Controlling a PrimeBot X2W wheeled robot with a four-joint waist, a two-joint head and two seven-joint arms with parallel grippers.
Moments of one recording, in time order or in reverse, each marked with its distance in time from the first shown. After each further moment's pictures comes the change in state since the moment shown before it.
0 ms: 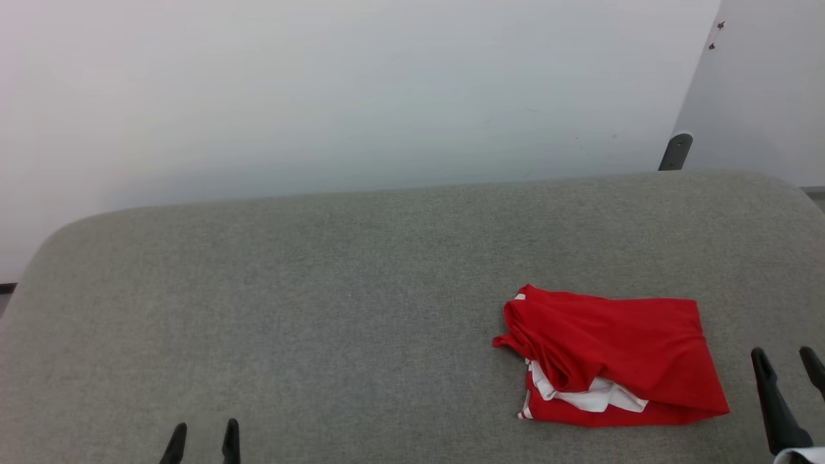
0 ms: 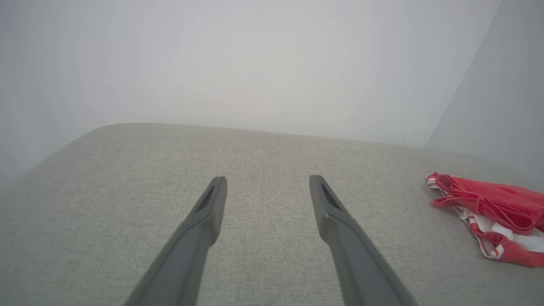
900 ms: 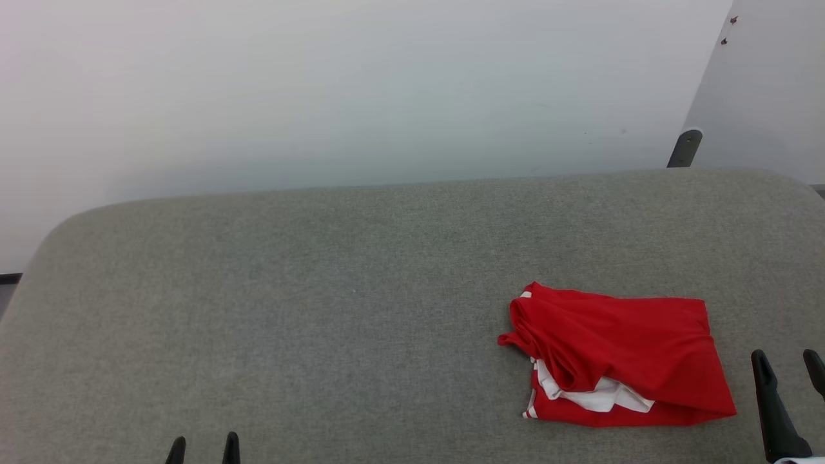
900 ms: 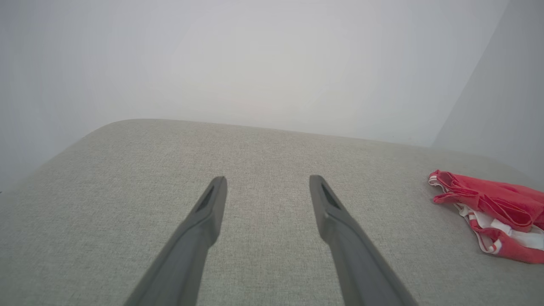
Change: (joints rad) left arm 0.072 -0.038 0.013 -0.081 0.031 0.005 0.000; right arm 0.104 0.131 -0.120 -0.213 -0.117 0.000 0.098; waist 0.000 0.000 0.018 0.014
